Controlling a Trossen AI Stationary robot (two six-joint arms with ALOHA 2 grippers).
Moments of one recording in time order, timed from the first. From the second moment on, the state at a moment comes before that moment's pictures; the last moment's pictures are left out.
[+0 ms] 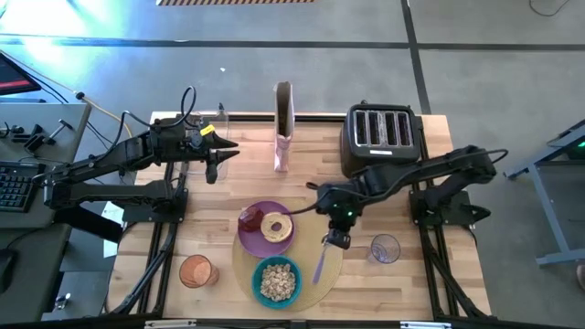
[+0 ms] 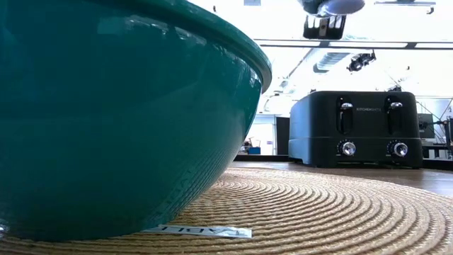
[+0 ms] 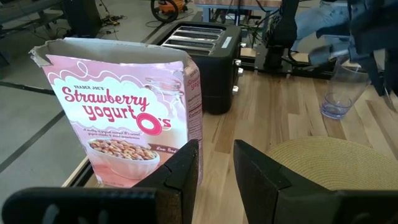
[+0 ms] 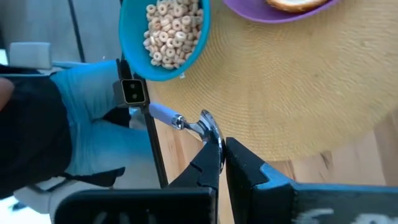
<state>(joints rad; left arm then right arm) 0.32 0.73 0.84 -0.45 0.03 0.06 0.20 1.60 1.42 -0.89 -0.37 0.59</state>
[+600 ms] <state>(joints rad) 0.32 0.73 0.84 -0.45 0.03 0.06 0.22 1.80 1.42 -0.76 -0.48 0.49</state>
